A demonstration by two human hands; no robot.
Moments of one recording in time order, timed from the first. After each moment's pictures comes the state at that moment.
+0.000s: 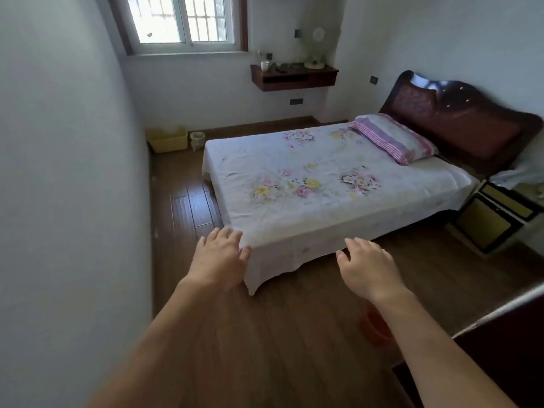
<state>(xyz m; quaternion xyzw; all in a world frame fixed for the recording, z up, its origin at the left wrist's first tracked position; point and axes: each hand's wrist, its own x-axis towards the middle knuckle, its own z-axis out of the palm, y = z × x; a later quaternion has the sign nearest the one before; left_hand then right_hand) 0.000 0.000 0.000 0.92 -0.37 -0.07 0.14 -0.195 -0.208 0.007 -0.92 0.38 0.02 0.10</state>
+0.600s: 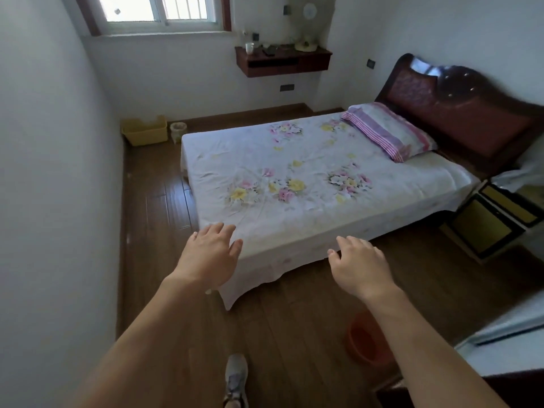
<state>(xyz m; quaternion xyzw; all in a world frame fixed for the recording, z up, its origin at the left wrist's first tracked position) 0.056 -0.190 -0.002 0.91 -0.39 -0.10 0.12 -0.136 -0.399 -0.014 -0.92 0.38 0.06 0.10</state>
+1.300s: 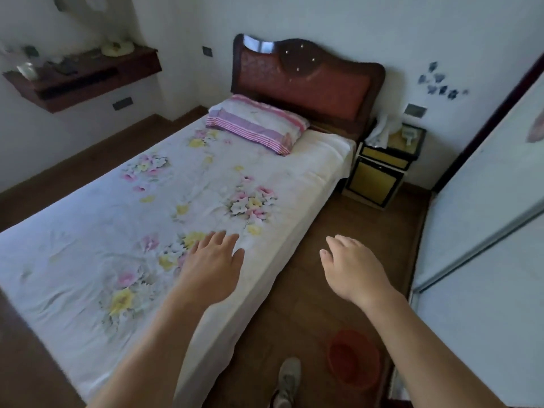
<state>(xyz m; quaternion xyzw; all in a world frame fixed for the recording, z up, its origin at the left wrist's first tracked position) 0.187 -0.627 -0.014 0.76 -0.64 -0.13 0.04 -0.064 -0.688 -0.018 -0.80 0.59 0.00 0.12</state>
